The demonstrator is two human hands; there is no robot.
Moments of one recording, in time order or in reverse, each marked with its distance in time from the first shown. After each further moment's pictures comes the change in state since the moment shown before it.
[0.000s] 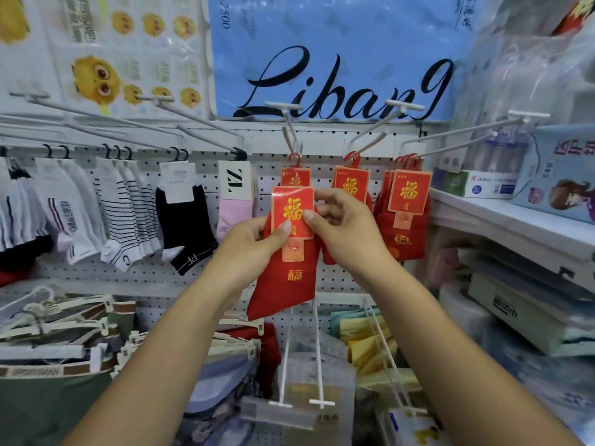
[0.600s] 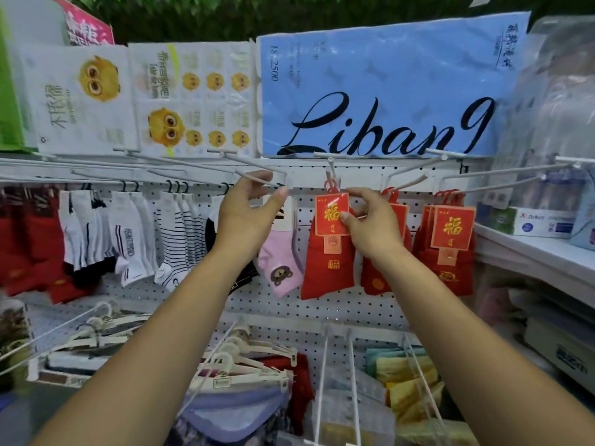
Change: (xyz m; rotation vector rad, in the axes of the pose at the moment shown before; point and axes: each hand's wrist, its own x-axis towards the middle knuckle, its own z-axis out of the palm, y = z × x) left_hand 0.055 0.040 -0.060 0.205 0.464 0.392; right_hand 0.078 0.001 0.011 -0.186 0.139 -0.041
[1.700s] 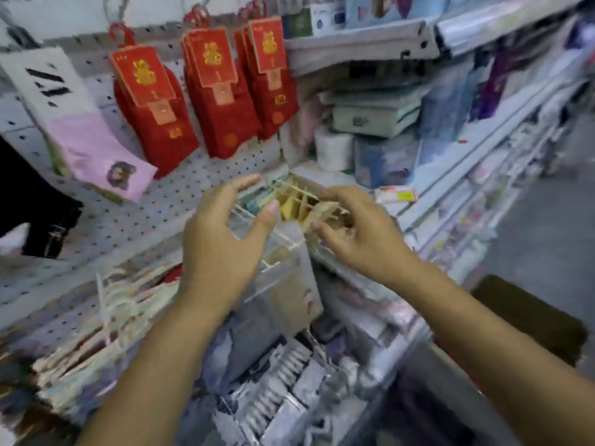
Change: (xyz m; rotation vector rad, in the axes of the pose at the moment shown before) left_hand -0.172 -0.047 -0.022 -0.137 -0.834 0.149; right_hand -0.310 0.013 -0.017 -0.690 0.262 0.219
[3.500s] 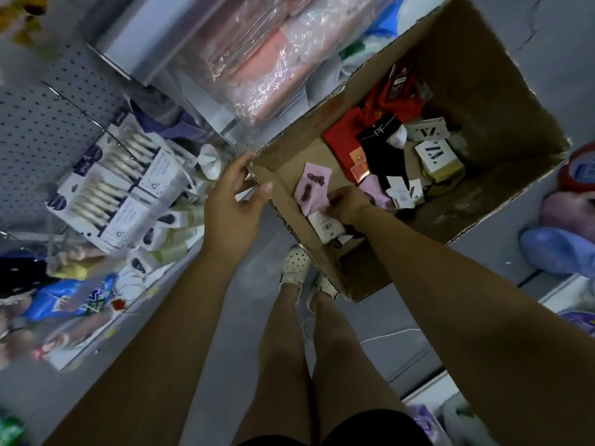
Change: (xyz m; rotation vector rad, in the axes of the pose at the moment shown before) left_hand -0.268 -0.116 0.515 -0.150 -0.437 -0.868; right_hand -0.372 0.531 0.046 0.118 -0.934 1.391
